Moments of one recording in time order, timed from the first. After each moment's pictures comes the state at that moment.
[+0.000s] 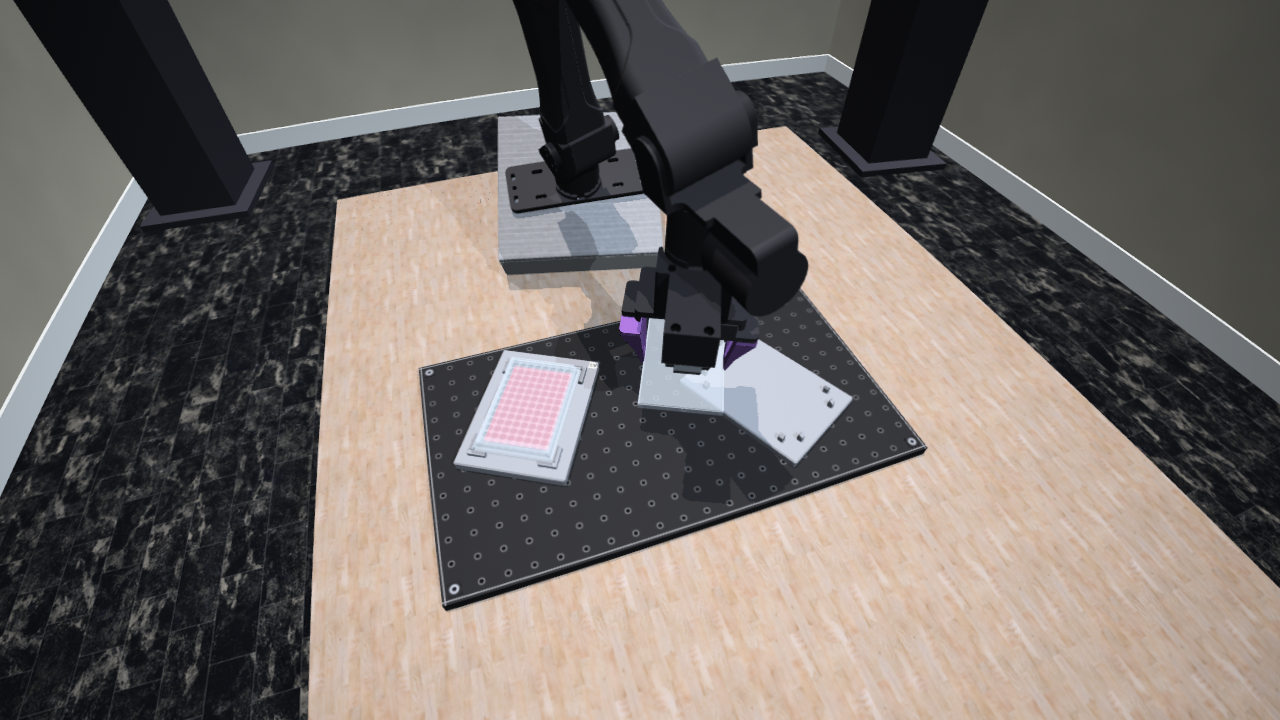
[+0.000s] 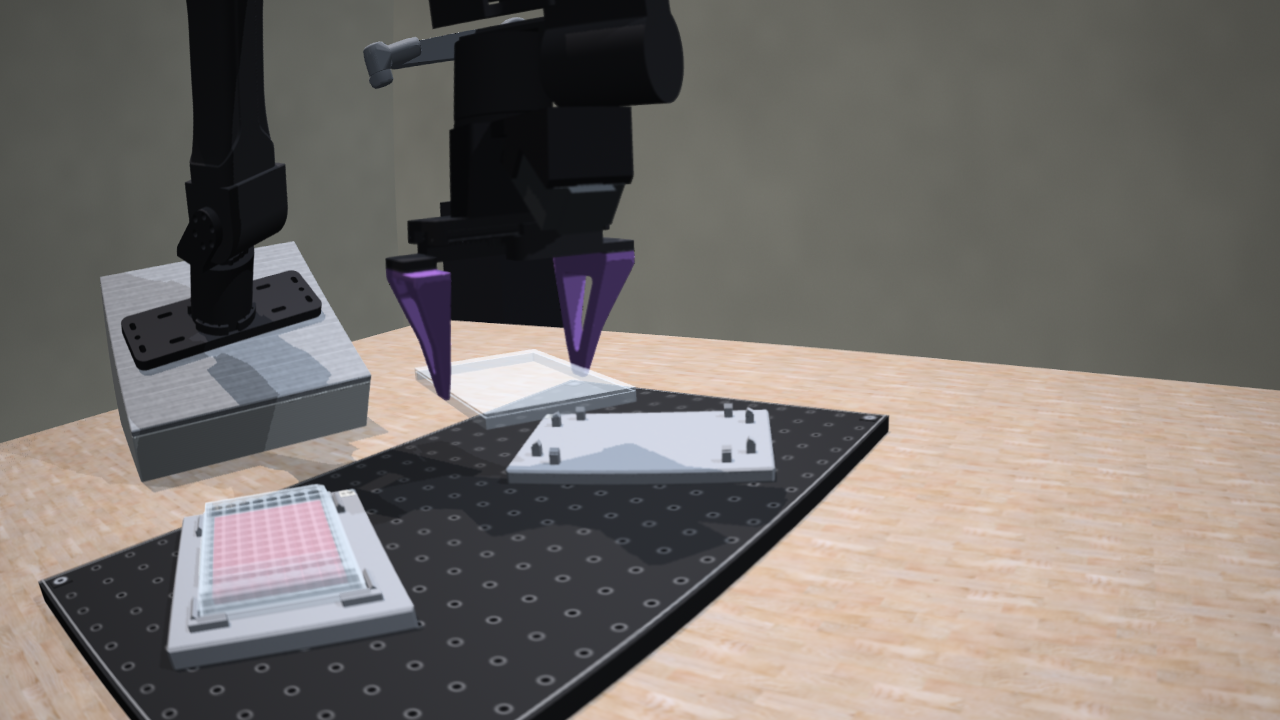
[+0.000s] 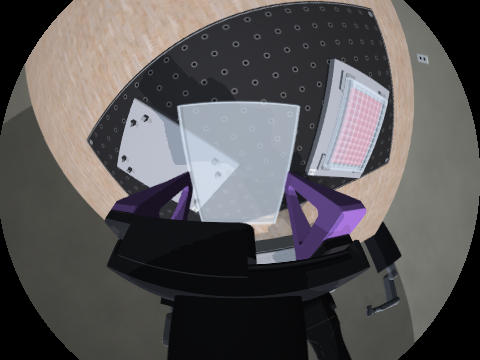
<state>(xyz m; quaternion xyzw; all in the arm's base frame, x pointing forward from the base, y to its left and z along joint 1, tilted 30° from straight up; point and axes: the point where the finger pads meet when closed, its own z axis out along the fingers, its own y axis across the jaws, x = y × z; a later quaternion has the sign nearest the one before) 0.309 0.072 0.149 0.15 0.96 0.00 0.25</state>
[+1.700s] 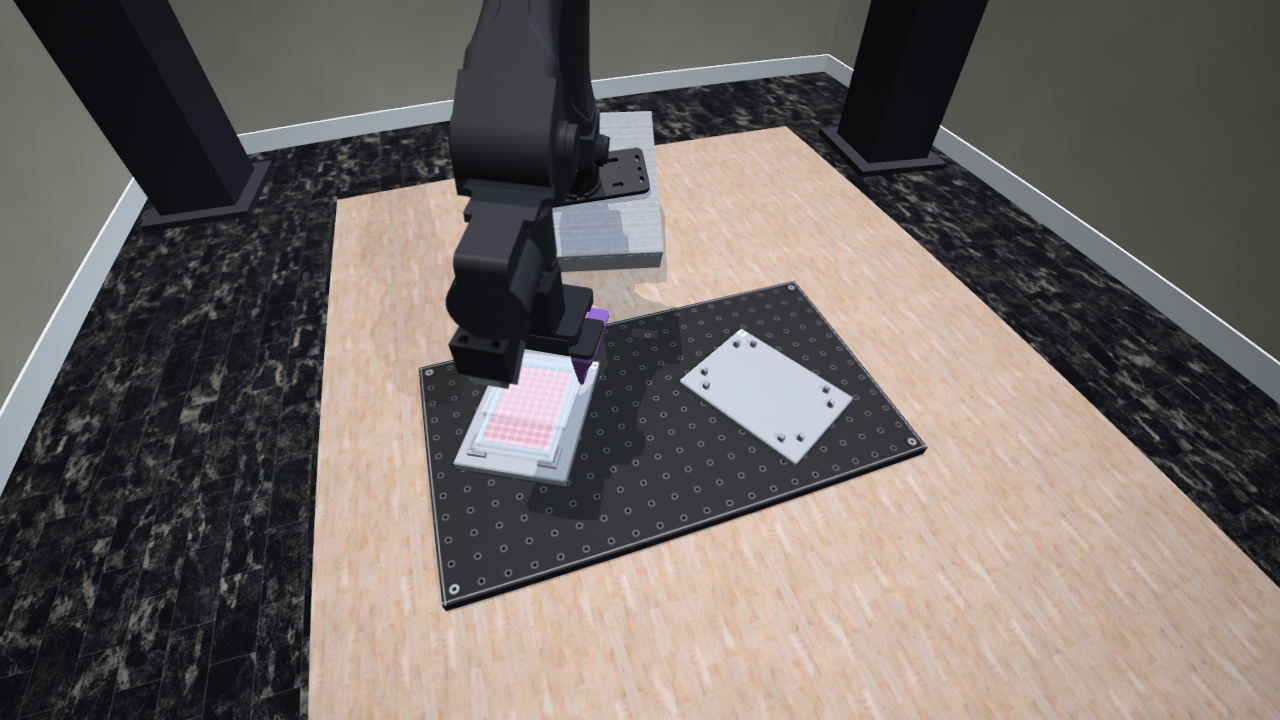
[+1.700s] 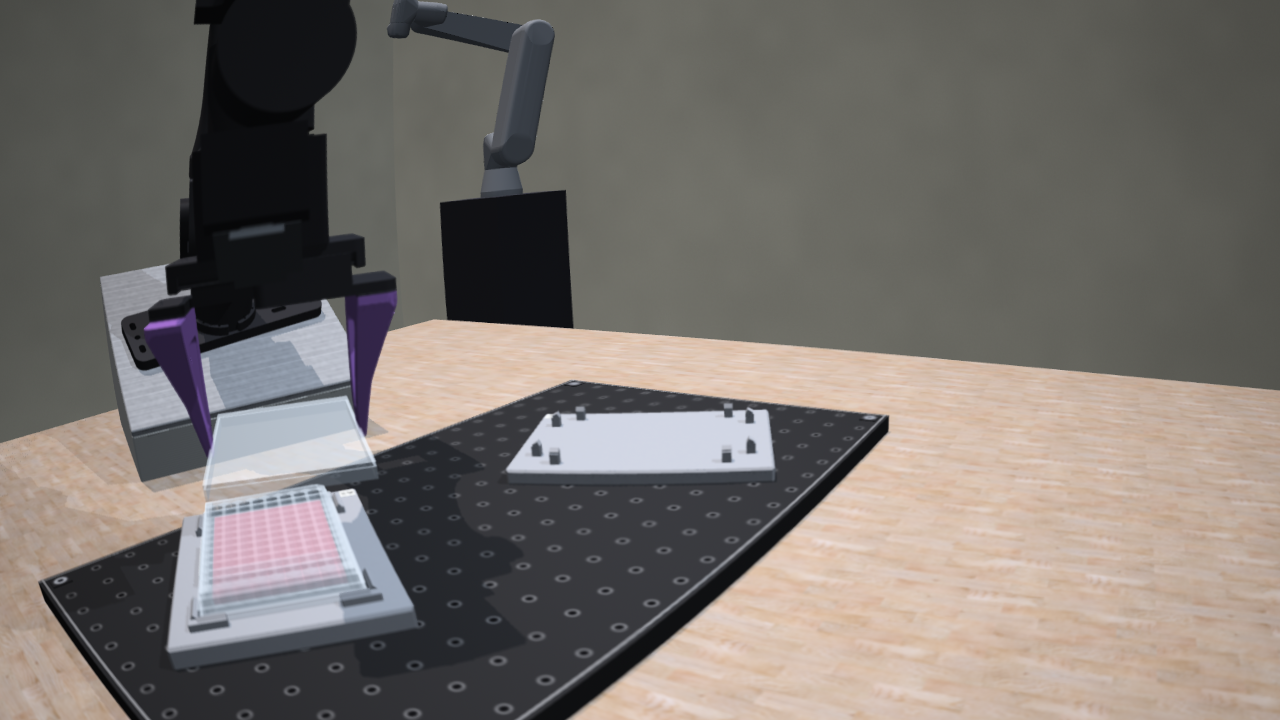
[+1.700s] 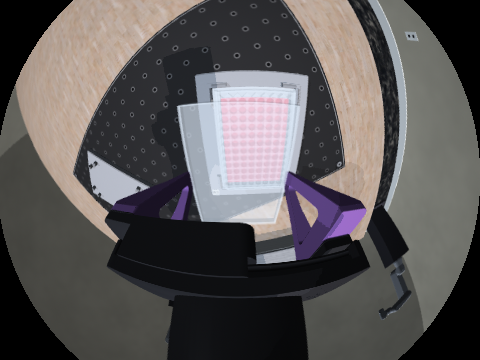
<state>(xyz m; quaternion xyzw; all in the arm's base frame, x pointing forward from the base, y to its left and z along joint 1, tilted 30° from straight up) 0.295 -0.076 0.152 0.20 0.95 0.01 0.25</state>
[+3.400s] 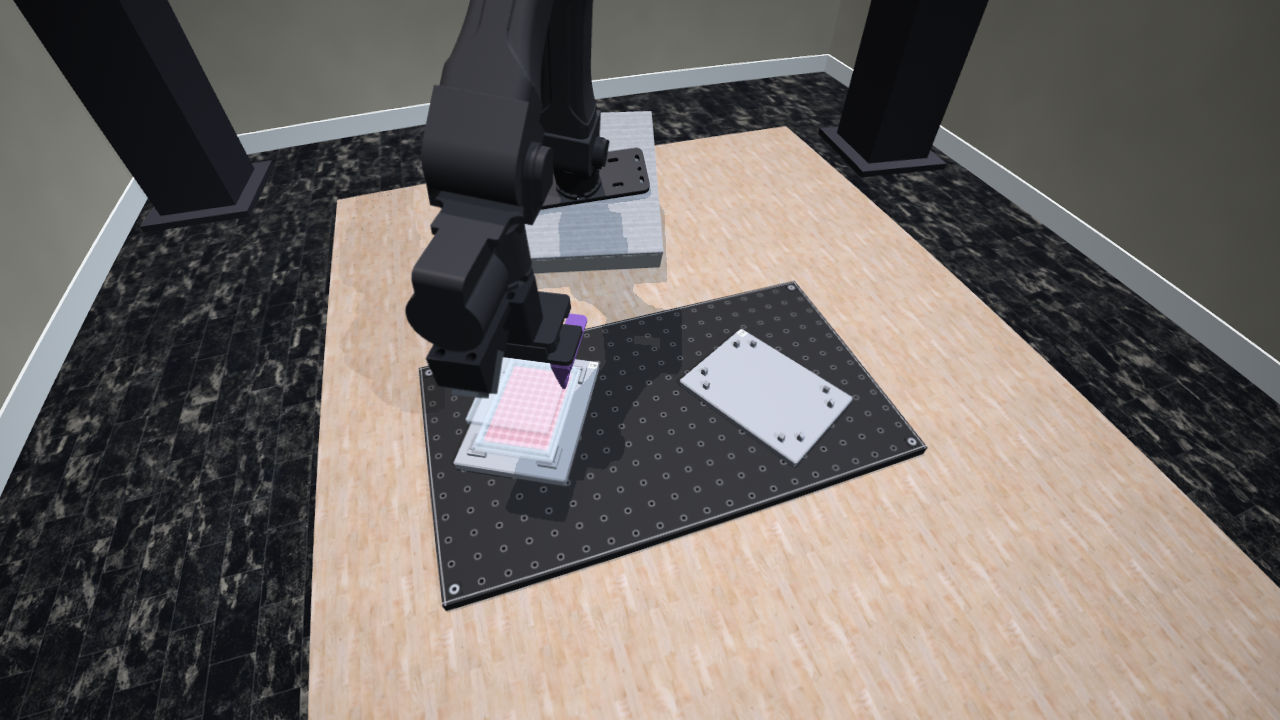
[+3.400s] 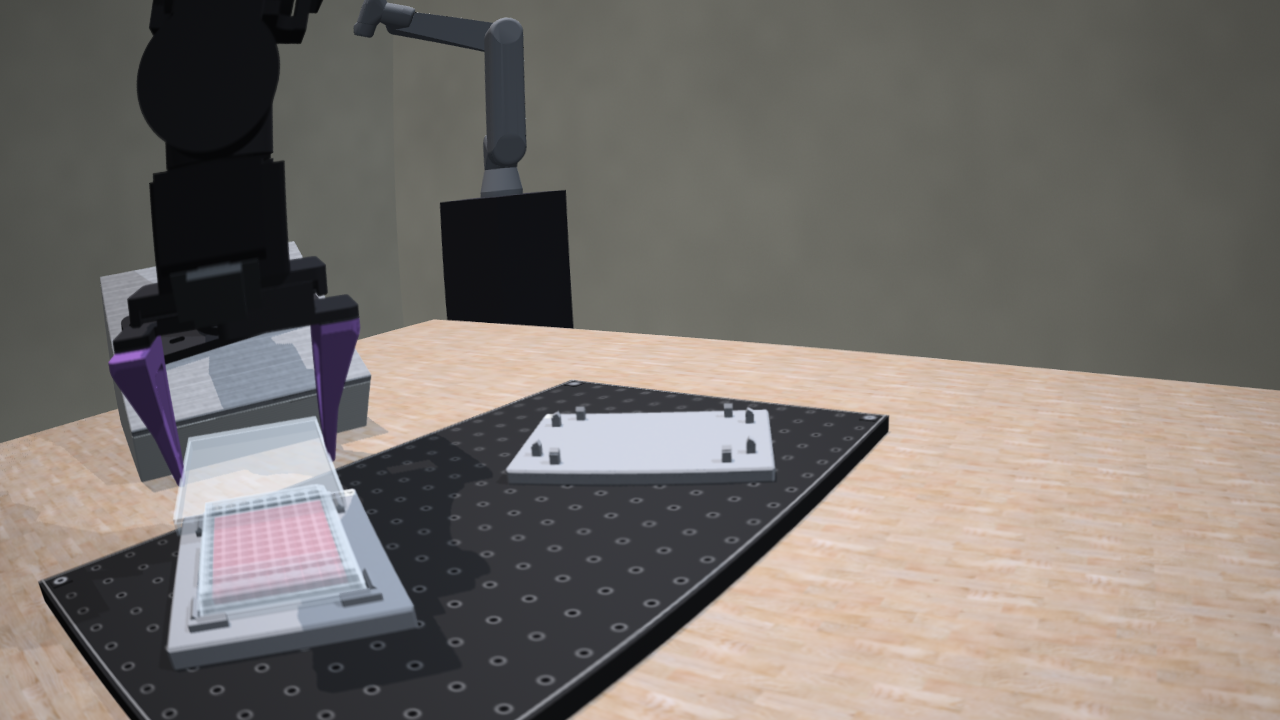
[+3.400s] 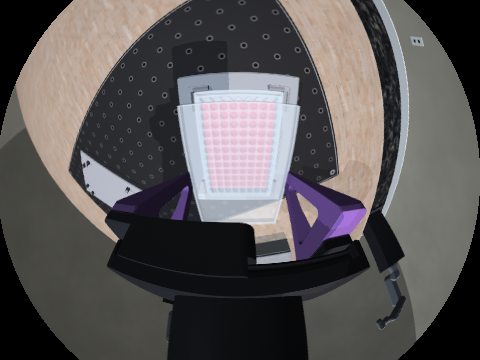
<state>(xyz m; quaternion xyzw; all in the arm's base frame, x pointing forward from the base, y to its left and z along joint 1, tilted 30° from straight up) 0.296 -0.096 0.142 0.18 0.95 0.02 0.25</state>
